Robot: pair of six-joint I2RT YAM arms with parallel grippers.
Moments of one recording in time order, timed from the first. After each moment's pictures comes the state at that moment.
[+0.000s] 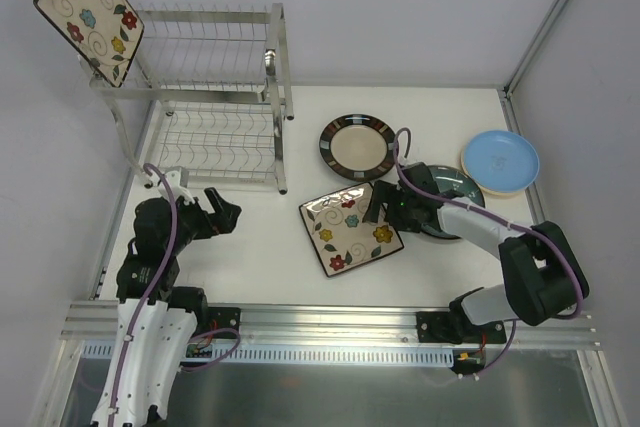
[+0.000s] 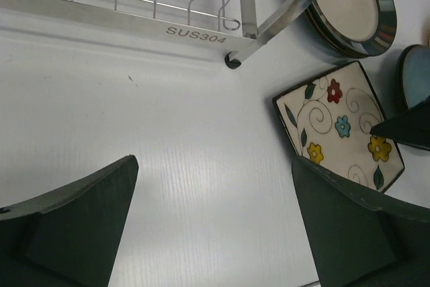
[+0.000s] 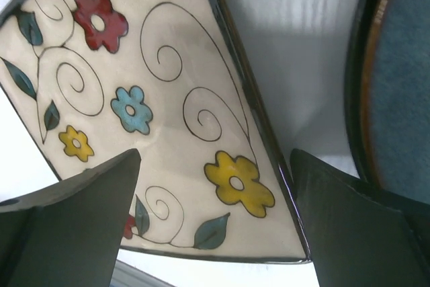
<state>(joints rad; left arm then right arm) -0.02 0.40 0.56 -0.59 0.24 -0.38 0.47 1.41 0.69 -0.29 -0.15 0.61</state>
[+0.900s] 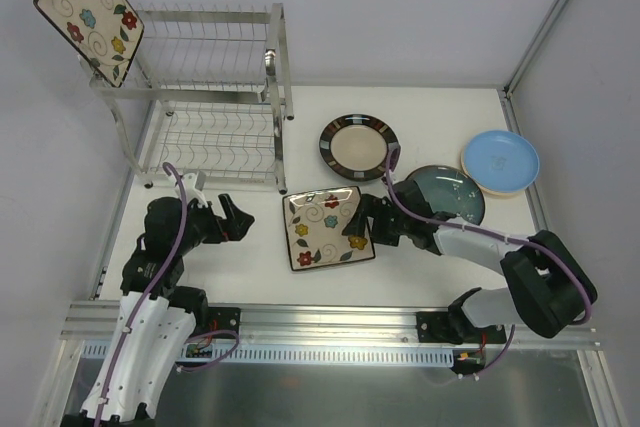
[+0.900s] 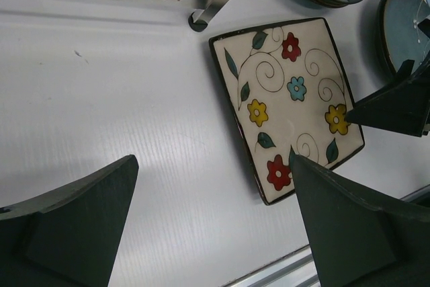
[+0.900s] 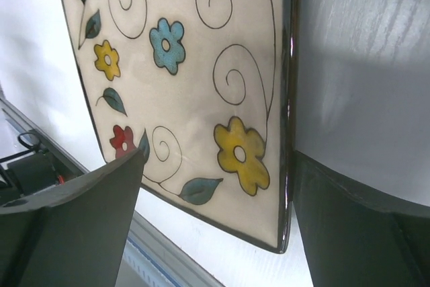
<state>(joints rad) -0.12 0.44 0.51 -0.57 0.31 -0.38 0.62 1.36 0.53 -0.01 -0.28 0.77</state>
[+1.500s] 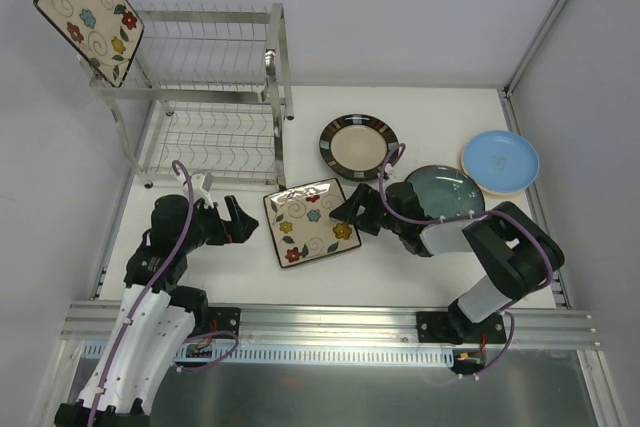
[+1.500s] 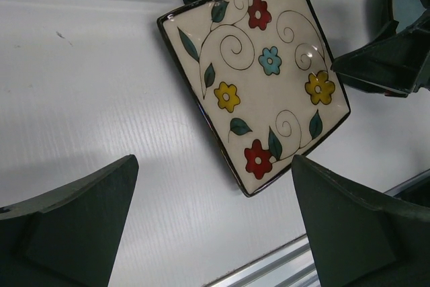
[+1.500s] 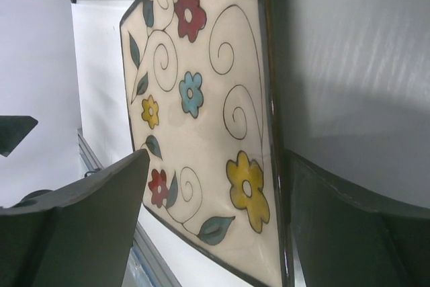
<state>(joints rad) -0.16 0.49 0.49 -0.57 0.32 -0.38 0.62 1.59 0.45 0.60 -0.29 0.96</state>
